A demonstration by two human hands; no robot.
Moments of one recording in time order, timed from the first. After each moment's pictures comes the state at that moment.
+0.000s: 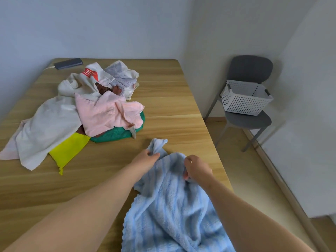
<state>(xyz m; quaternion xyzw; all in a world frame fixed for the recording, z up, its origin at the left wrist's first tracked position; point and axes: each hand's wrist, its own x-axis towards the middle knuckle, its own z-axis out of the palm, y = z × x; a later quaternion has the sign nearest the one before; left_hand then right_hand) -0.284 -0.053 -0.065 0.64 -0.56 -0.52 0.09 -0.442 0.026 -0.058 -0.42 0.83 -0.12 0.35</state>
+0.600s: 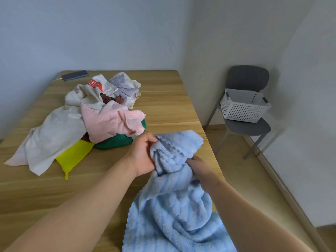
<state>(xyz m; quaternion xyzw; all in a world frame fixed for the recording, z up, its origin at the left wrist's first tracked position) -0.286 -0.028 0.029 0.34 -0.27 -0.86 0.28 -0.441 0.035 -0.024 -0.26 0.72 -0.37 0.52</state>
